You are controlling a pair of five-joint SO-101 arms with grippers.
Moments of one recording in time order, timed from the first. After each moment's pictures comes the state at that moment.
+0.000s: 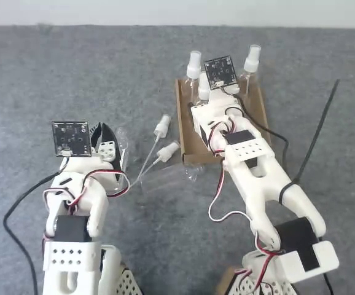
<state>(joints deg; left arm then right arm) -4.4 -75.9 75.0 39.3 7.5 -20.8 -3.0 35.4 13.4 -1.7</state>
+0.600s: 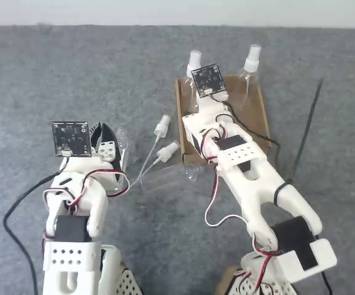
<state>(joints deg) -4.4 -75.9 75.0 39.3 7.5 -24.2 -2.9 37.5 13.4 -1.9</state>
